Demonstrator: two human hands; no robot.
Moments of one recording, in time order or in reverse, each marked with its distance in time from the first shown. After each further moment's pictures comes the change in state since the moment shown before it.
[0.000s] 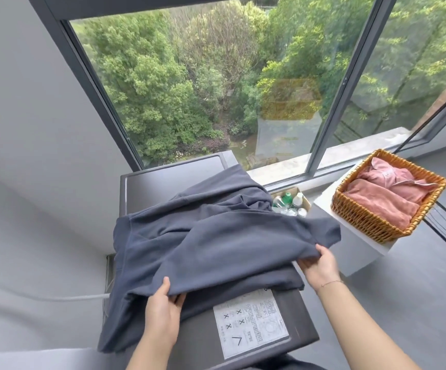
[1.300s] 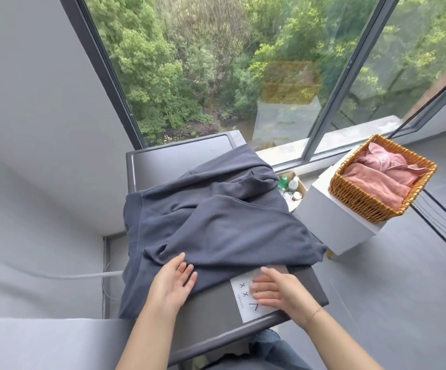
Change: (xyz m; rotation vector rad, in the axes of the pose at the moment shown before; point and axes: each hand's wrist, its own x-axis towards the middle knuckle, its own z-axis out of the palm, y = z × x) left_hand 0.006 0.033 -0.023 0.173 0.052 -0.391; right_hand -0.111 0.103 -0.003 -0.788 -0.214 0.277
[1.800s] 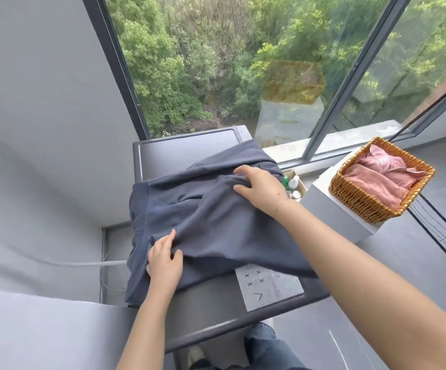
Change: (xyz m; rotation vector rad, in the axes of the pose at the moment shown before) left_hand 0.029 0.006 -0.037 1.212 0.224 0.816; right_hand 0.012 -0.161 0.075 -1.333 0.242 -0.858
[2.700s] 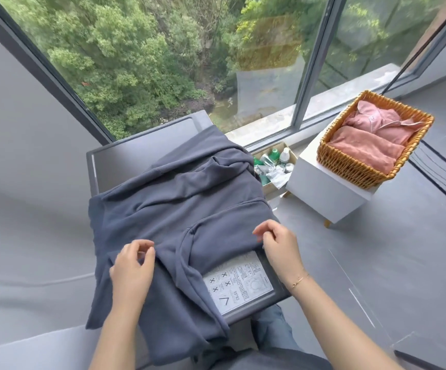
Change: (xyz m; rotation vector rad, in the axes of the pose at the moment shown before) left_hand -0.010 0.054 0.015 0.132 0.098 0.128; right_hand -0.113 0.125 0.058 0.761 0.260 0.415
